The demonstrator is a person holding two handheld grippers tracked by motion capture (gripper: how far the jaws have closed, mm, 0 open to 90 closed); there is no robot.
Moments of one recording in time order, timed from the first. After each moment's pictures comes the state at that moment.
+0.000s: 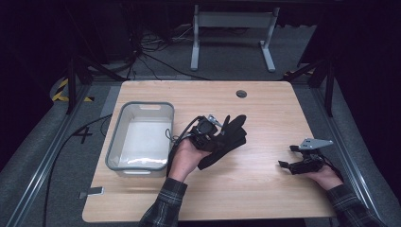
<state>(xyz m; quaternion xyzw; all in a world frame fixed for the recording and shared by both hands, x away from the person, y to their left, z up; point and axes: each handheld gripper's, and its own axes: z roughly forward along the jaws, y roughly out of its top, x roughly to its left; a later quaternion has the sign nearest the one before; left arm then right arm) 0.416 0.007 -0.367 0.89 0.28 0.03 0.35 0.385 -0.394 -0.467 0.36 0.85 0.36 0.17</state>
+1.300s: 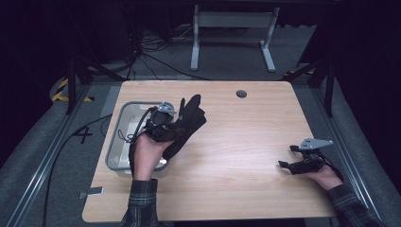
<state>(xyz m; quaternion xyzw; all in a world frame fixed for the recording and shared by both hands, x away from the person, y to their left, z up) 0.412 0.121 -0.338 0.83 0.40 0.11 0.37 0.385 -0.394 -0.467 0.36 0.85 0.36 0.17</state>
